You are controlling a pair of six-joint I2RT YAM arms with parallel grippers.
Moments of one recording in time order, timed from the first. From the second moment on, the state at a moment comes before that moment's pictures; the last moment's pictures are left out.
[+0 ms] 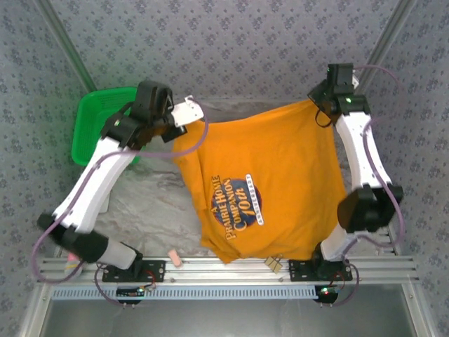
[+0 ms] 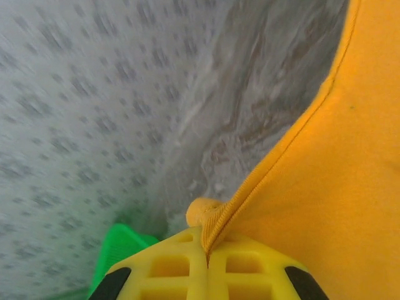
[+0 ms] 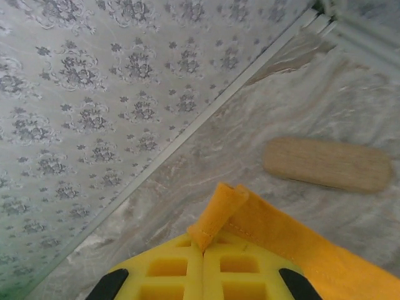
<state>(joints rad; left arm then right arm) -0.47 1.50 1.76 -0.94 -0.06 0.81 0.03 1.72 1.84 -0.75 0.11 0.79</state>
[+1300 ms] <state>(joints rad) -0.97 1.30 0.89 -0.99 -0.08 0.61 0.11 1.07 0.51 -0.64 0.06 0.90</state>
